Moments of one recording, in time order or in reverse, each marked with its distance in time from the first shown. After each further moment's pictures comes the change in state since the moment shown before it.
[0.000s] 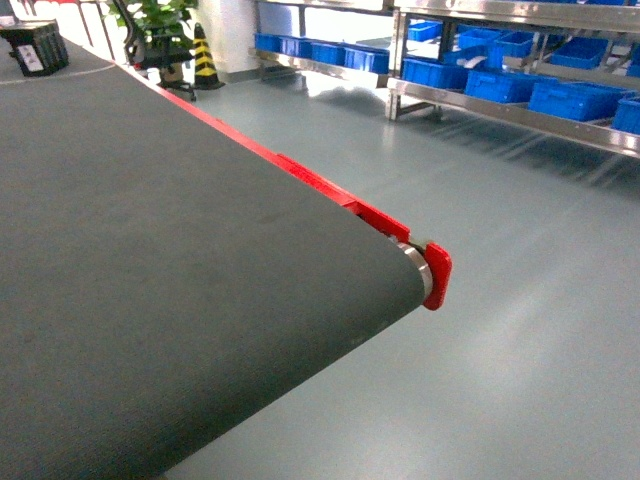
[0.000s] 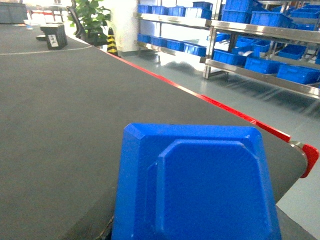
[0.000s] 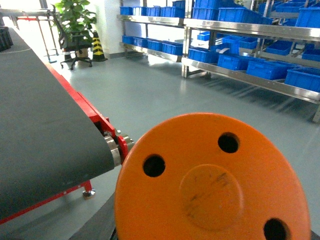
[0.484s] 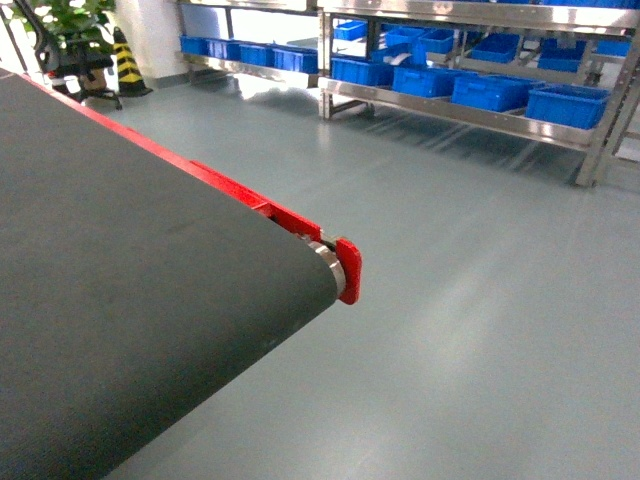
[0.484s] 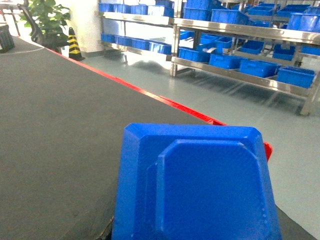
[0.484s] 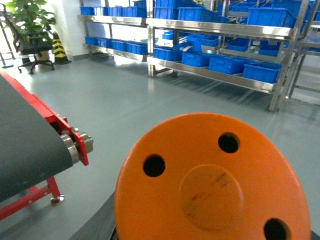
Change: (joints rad) left arm 0.000 0.000 0.000 0.000 0.000 0.000; right arm 0.000 0.000 0.000 0.000 0.000 0.000
